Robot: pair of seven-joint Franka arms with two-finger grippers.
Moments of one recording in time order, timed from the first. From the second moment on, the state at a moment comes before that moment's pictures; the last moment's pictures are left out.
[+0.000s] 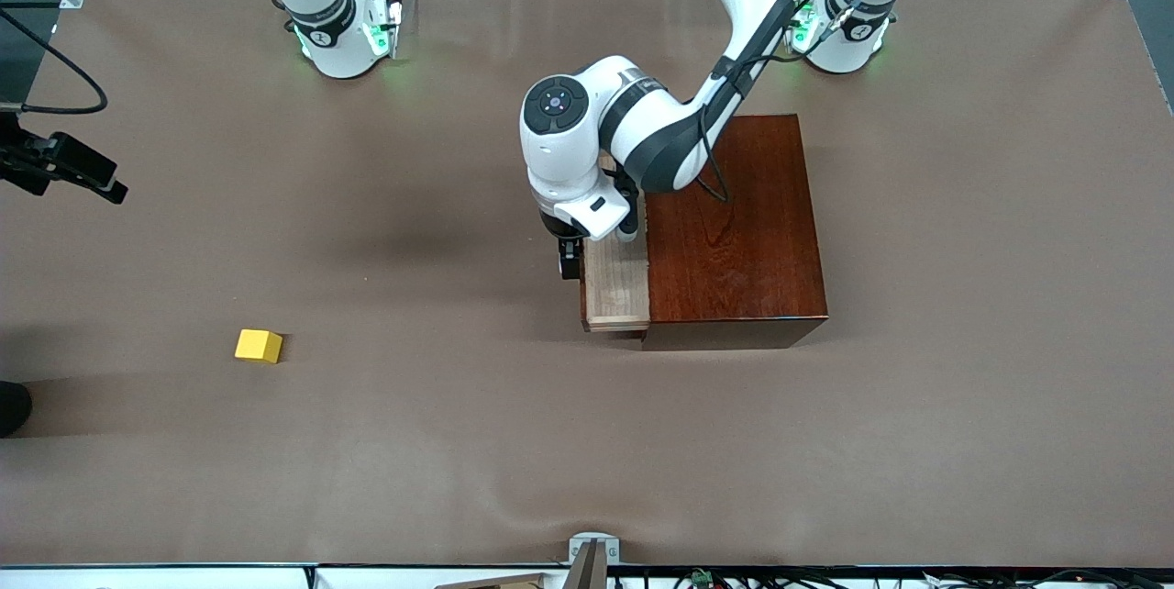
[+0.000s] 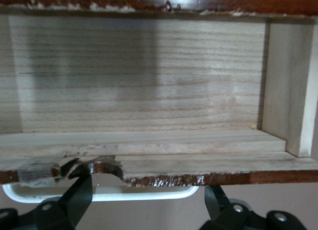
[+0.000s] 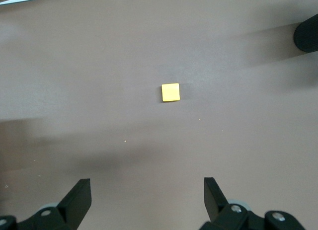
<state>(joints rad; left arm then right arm) -0.84 0.73 0.00 -1.25 0.06 2.03 -2.46 -0.09 0.00 0.03 -1.55 0.03 1.61 0.08</state>
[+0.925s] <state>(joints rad) -0.78 0.73 0.06 -1.25 0.06 1.84 -2.45 -0.09 0.00 0.03 -1.55 0.03 1.57 0.08</state>
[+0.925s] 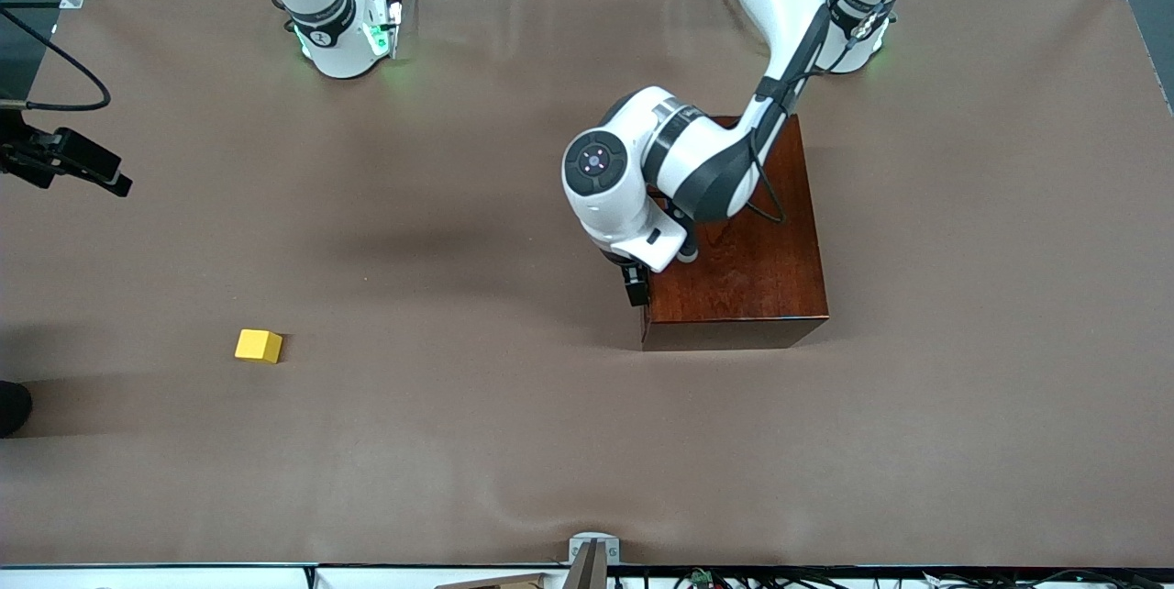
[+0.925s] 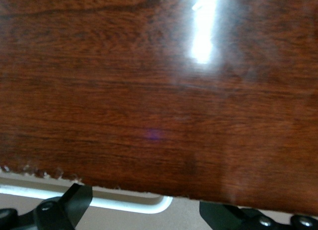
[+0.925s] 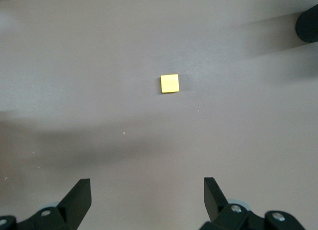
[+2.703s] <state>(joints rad) -0.49 0.47 0.09 -1.33 0.07 1.79 -1.48 -0.09 0.00 0.03 -1.55 0.03 1.57 0.08</state>
